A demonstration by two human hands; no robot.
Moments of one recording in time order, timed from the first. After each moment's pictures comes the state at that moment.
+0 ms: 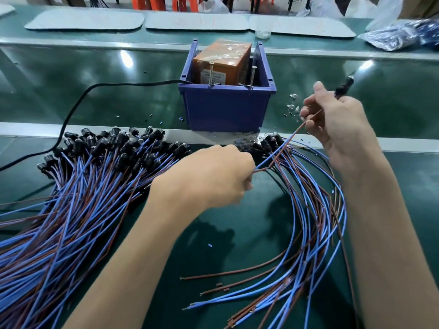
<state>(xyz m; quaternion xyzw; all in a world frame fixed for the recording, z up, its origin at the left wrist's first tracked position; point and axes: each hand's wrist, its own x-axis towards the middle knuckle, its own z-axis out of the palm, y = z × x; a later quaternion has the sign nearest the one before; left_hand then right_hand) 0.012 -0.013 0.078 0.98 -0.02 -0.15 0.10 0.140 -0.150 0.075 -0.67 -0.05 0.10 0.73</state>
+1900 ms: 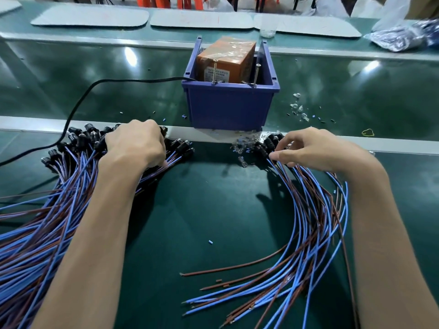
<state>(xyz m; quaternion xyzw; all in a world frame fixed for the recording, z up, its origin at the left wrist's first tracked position) 0.010 0.082 0.052 0.92 0.38 -0.06 0.10 0.154 -0.164 0.047 -0.92 -0.27 0.20 0.19</state>
